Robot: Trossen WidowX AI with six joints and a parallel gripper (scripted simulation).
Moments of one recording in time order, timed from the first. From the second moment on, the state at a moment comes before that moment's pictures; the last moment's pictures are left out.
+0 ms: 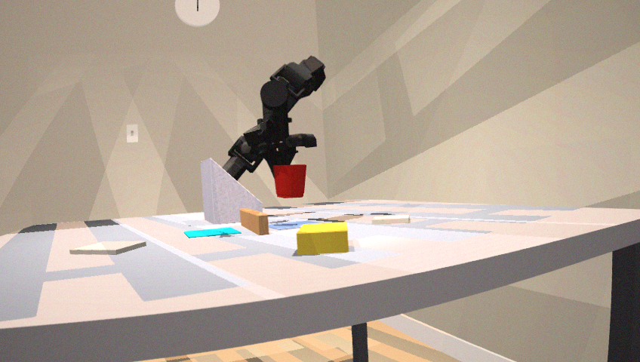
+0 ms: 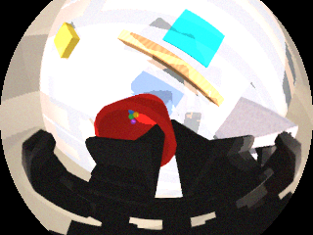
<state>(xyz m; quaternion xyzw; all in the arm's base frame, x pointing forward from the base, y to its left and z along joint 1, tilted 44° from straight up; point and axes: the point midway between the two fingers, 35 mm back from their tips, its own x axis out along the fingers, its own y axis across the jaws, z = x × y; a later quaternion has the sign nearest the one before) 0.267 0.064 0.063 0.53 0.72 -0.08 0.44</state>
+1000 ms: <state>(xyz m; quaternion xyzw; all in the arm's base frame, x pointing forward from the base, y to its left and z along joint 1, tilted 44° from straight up) 0.267 0.011 0.016 0.53 0.72 -0.08 0.44</state>
